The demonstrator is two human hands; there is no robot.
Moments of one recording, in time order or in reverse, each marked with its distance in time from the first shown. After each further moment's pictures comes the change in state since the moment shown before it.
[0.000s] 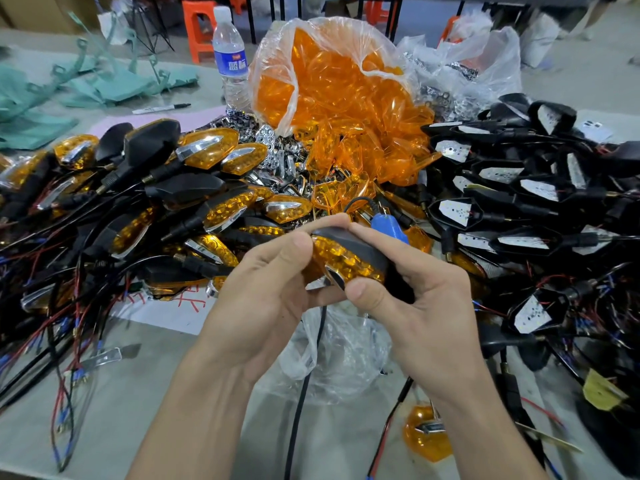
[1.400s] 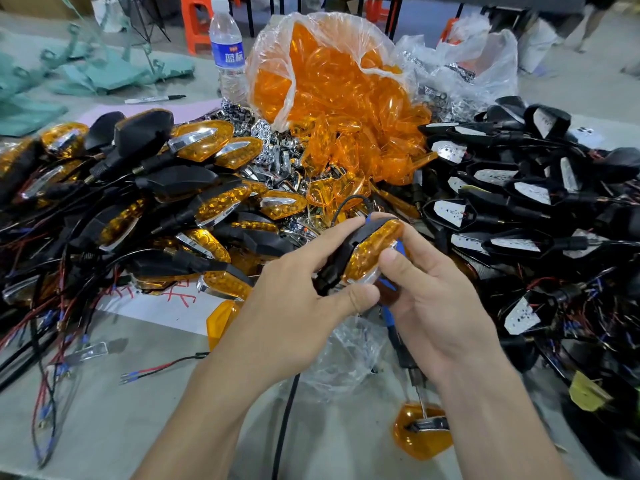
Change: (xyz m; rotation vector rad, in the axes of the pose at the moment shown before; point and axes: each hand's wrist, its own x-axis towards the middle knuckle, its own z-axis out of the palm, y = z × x) left_hand 0.001 -0.011 0.014 0.991 0.013 0.140; right_hand 0.016 0.009 -0.014 0.461 0.032 0.410
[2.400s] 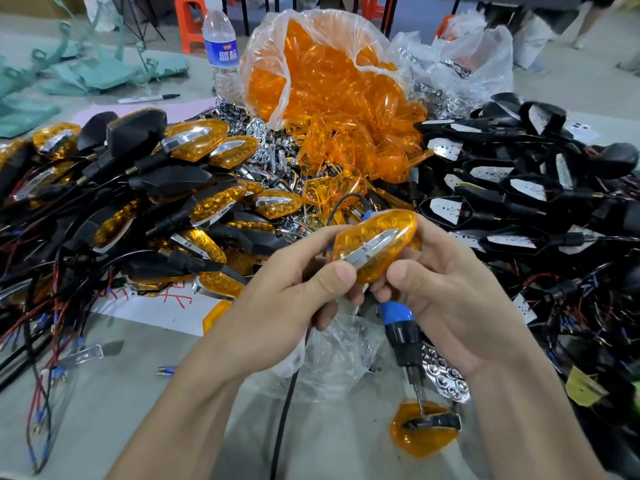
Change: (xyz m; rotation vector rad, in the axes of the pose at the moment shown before) left_hand 0.004 -0.006 -0.008 -0.412 -0.216 0.029; right_hand -0.002 -0.025 -0.017 -0.235 -0.225 -0.058
